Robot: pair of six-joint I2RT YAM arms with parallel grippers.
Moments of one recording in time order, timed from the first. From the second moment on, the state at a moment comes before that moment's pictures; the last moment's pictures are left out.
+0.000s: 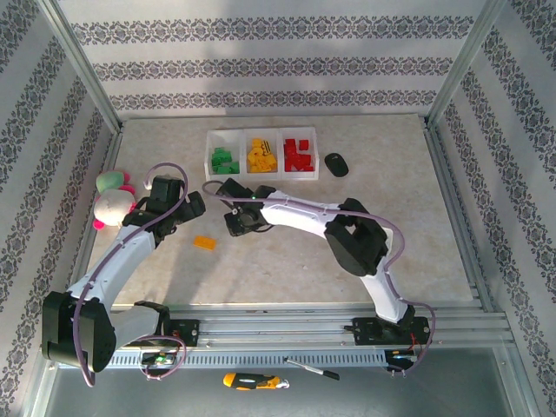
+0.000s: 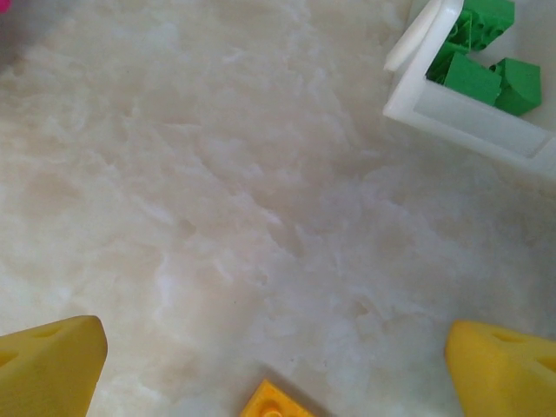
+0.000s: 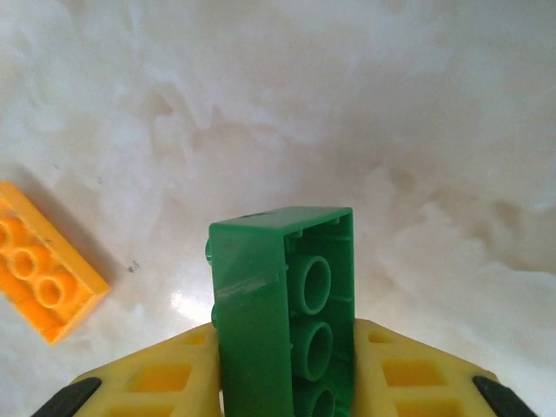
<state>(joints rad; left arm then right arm) -0.16 1.15 0.77 -0.52 -0.18 -0.56 0.93 2.13 1.68 -0.68 0.02 0.53</state>
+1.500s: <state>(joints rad) -0.22 1.23 0.69 -0.60 -0.12 -0.85 0.76 2.44 2.31 -0.45 0.18 0.25</state>
